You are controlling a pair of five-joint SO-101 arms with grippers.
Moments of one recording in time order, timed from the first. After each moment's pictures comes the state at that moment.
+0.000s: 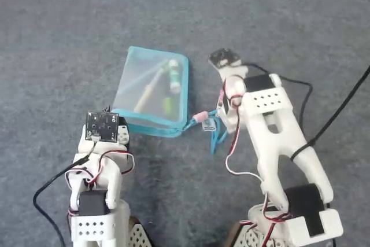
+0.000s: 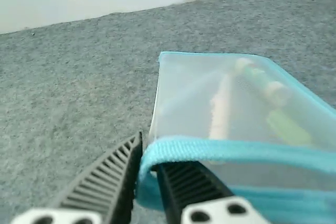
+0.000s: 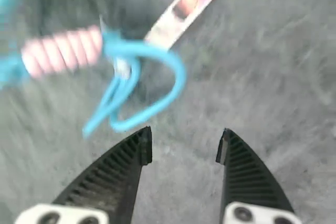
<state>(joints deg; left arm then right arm) -8.7 -102.7 97.0 45.1 -4.8 -17.1 -8.3 20.7 75.9 12.7</state>
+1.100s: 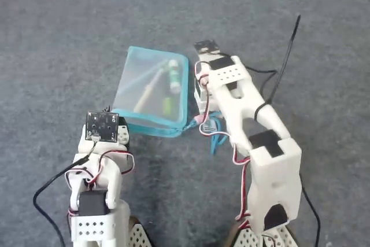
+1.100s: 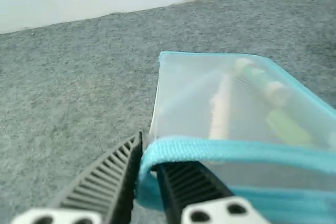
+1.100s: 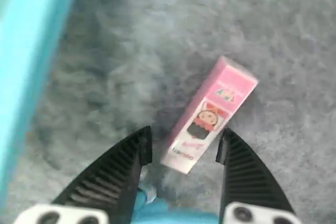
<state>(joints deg) -8.8 -102.7 97.0 45.1 -4.8 -22.5 28.7 -4.6 72.3 -3.7</state>
